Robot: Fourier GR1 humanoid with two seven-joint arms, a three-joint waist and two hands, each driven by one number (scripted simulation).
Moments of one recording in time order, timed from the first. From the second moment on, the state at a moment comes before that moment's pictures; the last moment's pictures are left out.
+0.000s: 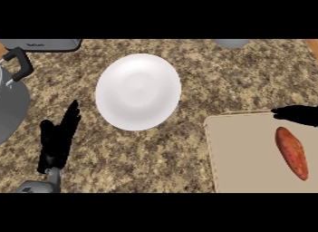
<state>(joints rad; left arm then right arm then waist) -0.05 0.25 -0.15 -1.46 0.08 0.26 0.21 -0.36 -0.96 0.39 -1.16 0.51 0.45 -0.73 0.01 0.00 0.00</state>
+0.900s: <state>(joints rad) -0.04 0.22 -0.11 -1.47 0.04 0.23 0.22 -0.38 -0.86 0.42 -1.04 0.64 0.40 -0.77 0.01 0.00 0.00</state>
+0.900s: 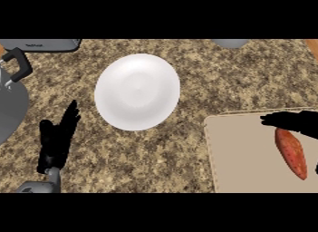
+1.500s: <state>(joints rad) -0.05 0.19 -0.09 -1.45 0.01 0.21 0.22 -0.40 -0.79 0.39 -0.99 0.73 0.31 -0.86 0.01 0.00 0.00</state>
